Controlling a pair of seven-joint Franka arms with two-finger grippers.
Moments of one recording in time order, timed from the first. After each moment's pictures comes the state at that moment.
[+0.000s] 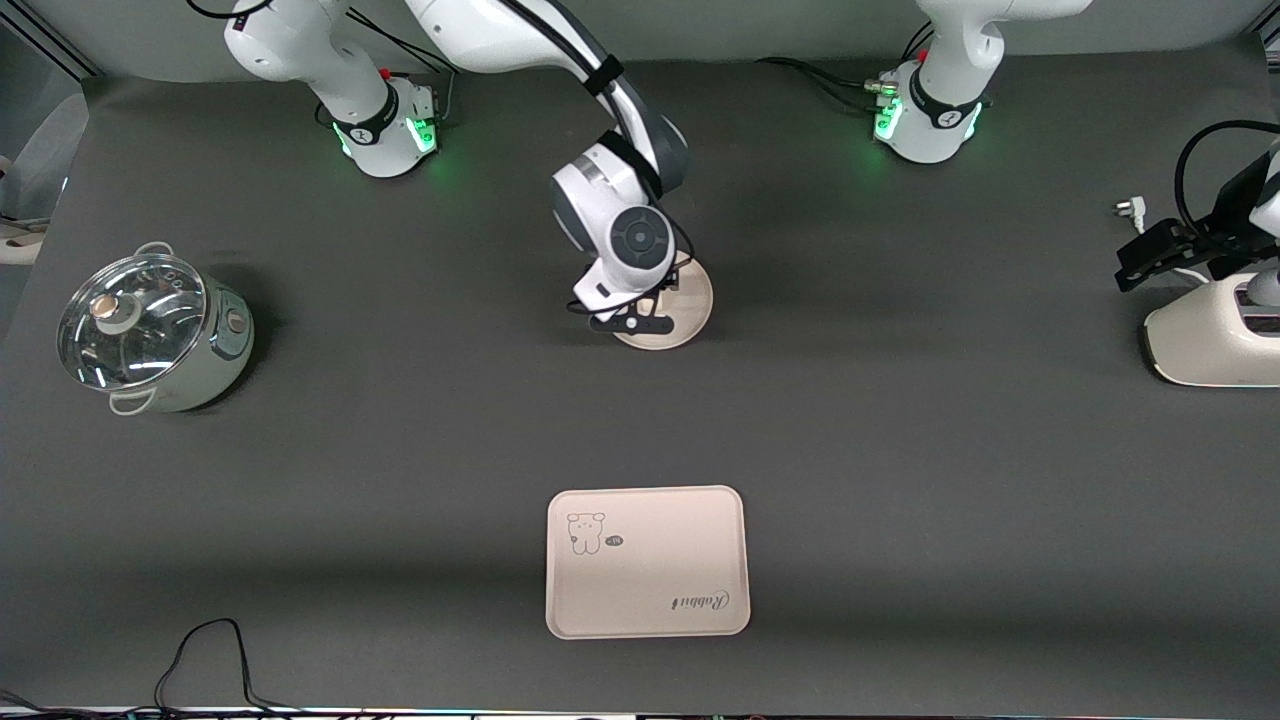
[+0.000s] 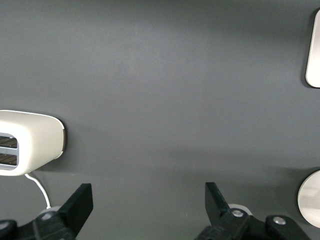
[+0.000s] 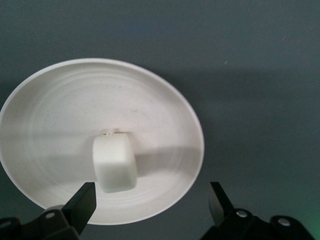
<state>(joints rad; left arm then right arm) -0.07 -0.07 0.08 -1.70 0.03 1.64 -0.11 1.16 0.64 -0.39 -1.66 0.41 1.93 0.60</state>
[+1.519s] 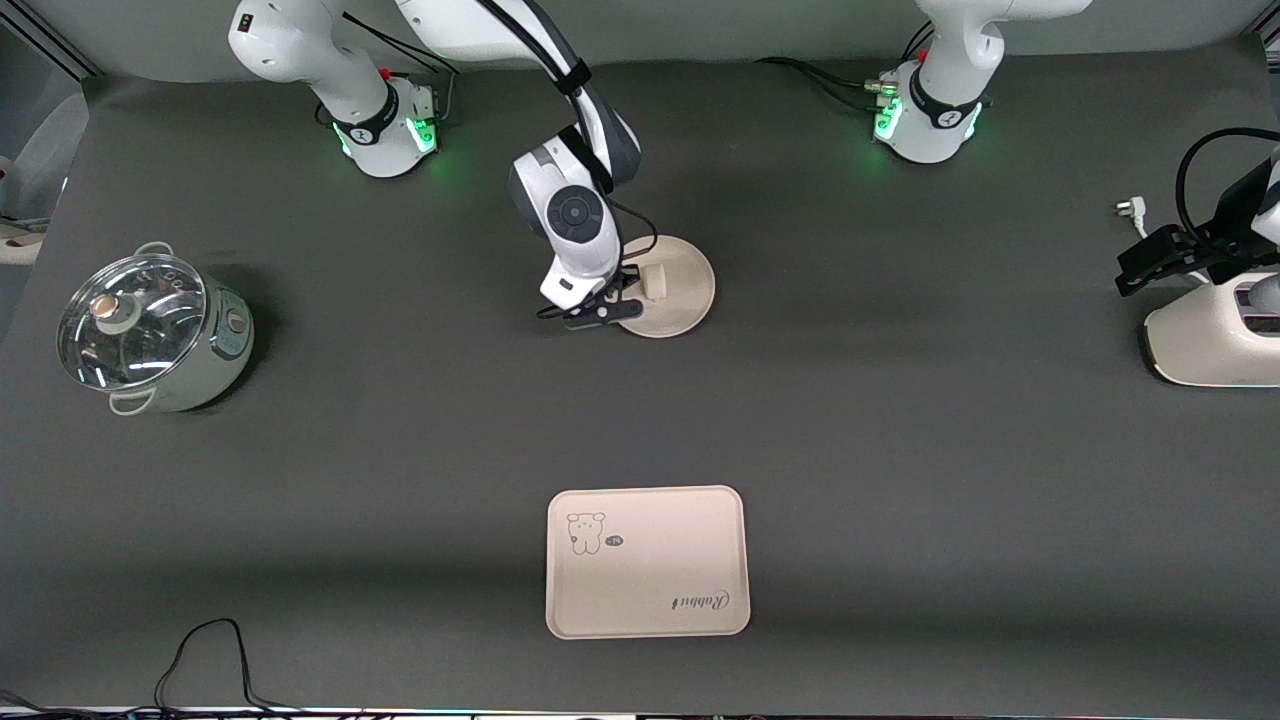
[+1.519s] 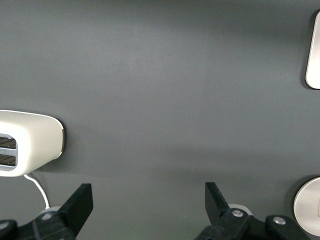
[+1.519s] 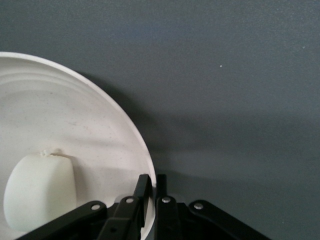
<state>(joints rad) -0.07 -0.06 0.08 -1.69 0.03 1.64 -0.11 1.25 0.53 -0.41 -2.04 0.48 2.35 0.37</state>
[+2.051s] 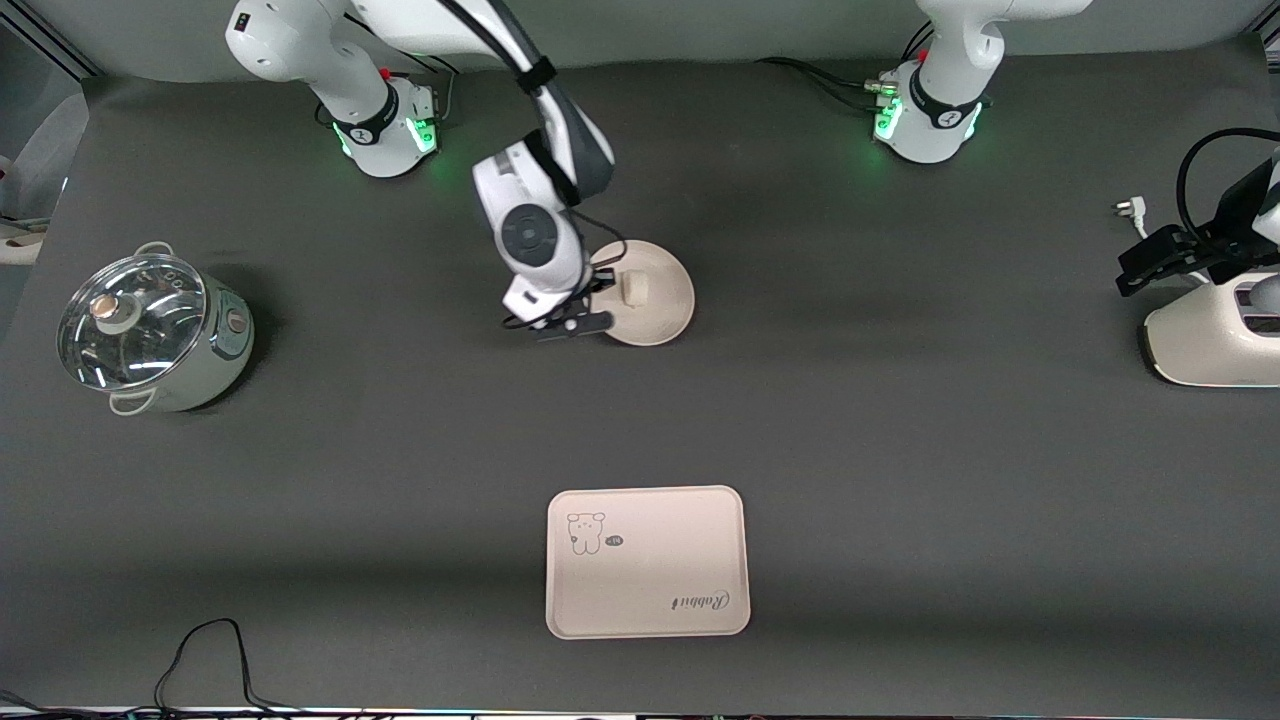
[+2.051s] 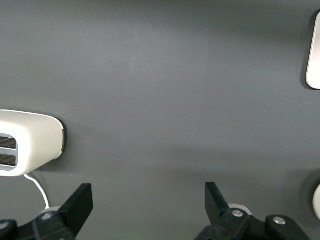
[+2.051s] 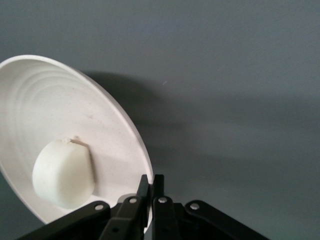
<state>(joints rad) -0.07 -0.06 0.08 -1.69 0.03 1.64 -0.11 1.18 0.41 -0.53 -1.99 0.49 2.11 0.27</state>
